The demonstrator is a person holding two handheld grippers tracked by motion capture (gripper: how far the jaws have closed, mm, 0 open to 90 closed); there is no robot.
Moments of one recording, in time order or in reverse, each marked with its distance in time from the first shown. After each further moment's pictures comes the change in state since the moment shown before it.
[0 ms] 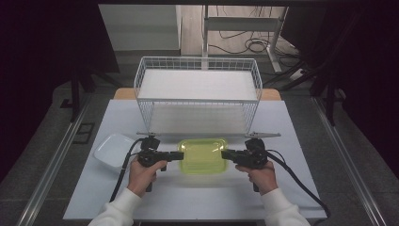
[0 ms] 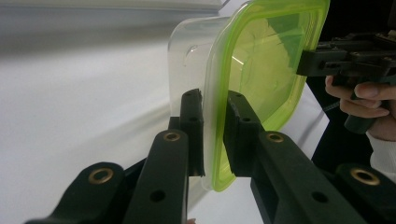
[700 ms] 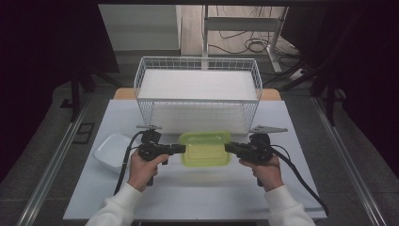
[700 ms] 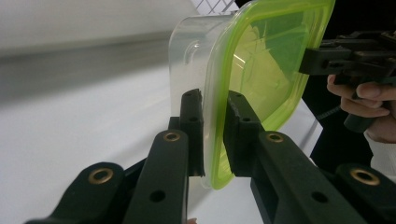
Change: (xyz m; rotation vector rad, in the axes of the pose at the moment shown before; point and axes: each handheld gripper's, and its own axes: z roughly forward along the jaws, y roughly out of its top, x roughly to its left) left arm -0.018 0.023 -0.009 -0.036 0.000 0.052; right arm 0.010 0.020 -0.021 -0.068 -0.024 -0.085
